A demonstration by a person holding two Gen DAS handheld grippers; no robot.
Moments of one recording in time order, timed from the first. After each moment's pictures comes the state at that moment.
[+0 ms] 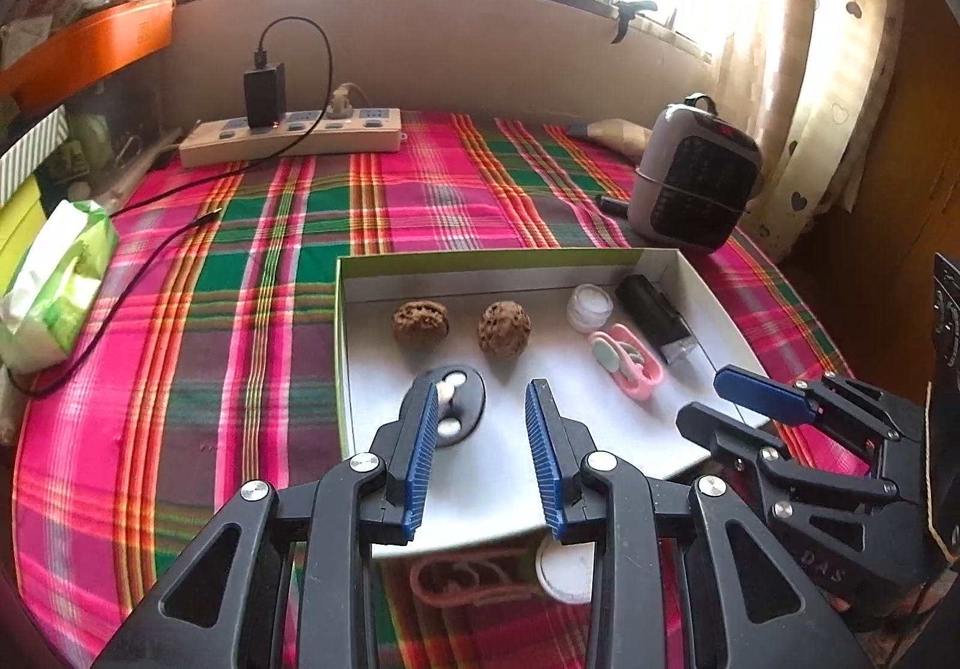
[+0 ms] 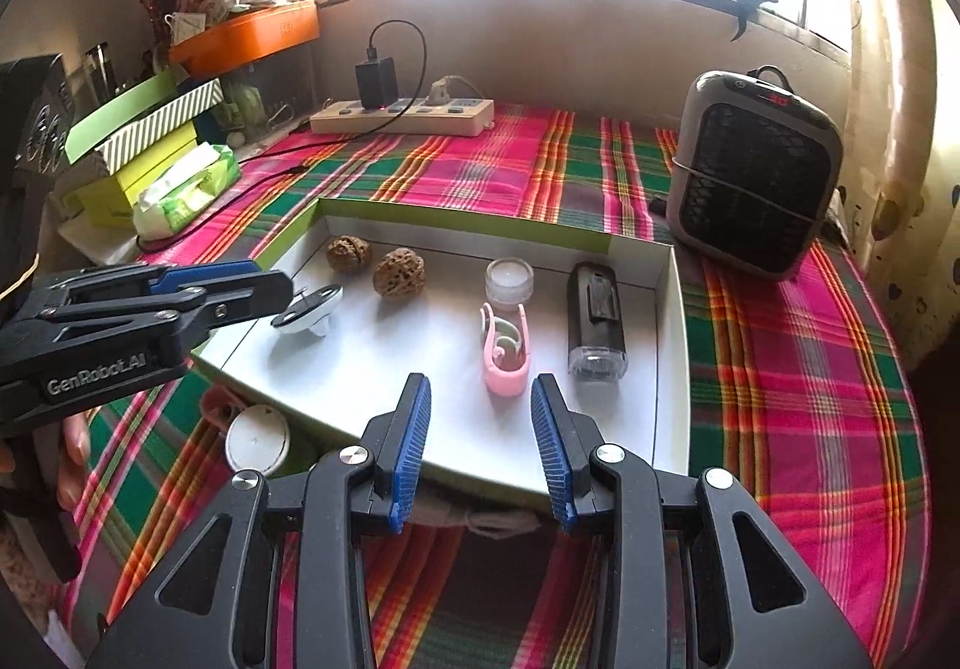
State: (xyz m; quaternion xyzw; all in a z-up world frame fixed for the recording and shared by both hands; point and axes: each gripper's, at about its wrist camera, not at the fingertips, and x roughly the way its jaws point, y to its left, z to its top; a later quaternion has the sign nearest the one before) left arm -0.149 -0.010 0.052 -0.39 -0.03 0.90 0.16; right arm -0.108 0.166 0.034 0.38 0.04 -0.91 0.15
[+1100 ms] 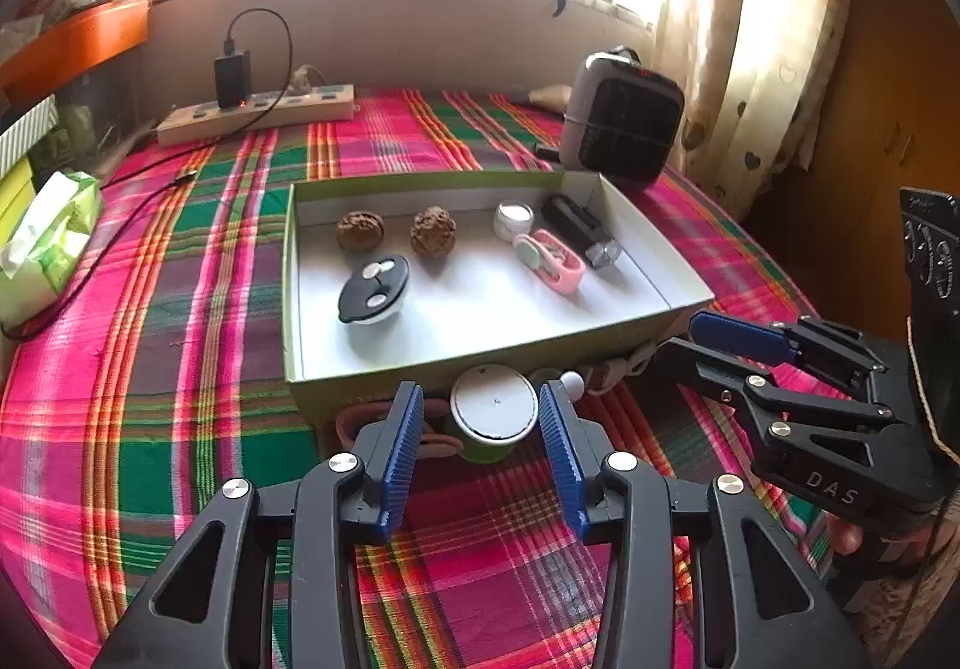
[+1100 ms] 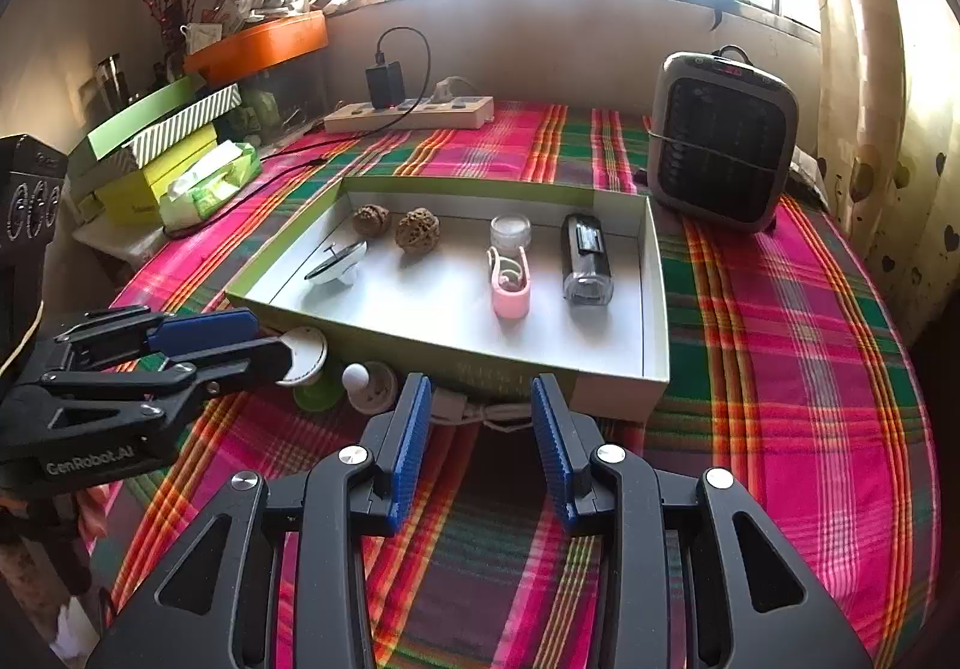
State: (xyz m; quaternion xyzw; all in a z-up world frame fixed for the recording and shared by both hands) left arm -0.091 0.003 0.037 -0.40 -0.01 0.89 0.20; right arm -0.062 0.180 0.030 0.37 0.02 -0.91 0.15
